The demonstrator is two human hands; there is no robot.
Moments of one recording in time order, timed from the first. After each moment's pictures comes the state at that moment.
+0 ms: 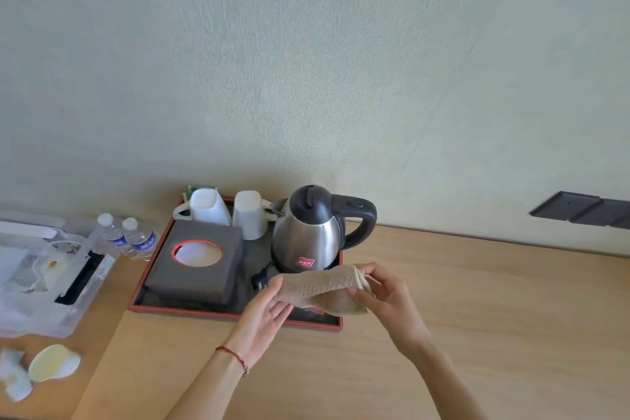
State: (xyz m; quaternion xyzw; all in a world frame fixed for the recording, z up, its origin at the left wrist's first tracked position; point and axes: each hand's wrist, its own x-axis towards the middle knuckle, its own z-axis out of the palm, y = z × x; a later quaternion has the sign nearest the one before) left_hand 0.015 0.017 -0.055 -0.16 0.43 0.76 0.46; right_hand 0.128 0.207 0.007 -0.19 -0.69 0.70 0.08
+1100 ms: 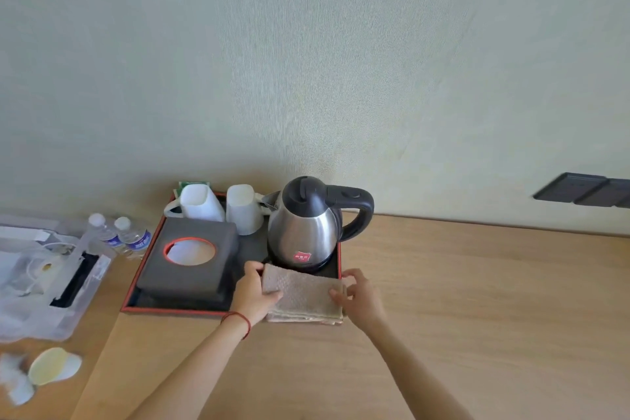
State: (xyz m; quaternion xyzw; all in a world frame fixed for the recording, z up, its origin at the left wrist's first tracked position) left_hand -0.014 0.026 -0.064 0.09 0.87 0.40 0.28; right_hand 0.101 0.198 -0.066 -0.37 -0.81 0.45 -0.04
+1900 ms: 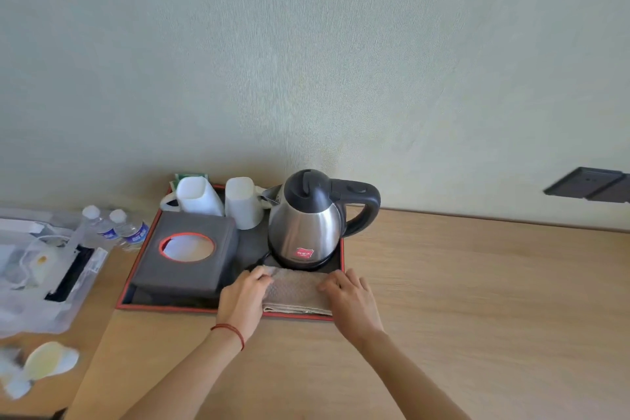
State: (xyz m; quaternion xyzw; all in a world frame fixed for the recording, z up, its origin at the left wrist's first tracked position) left_hand -0.018 0.006 -0.099 0.33 0.93 0.15 0.08; right_hand 0.099 0.182 -0.097 -0.12 -0.99 0.08 0.04
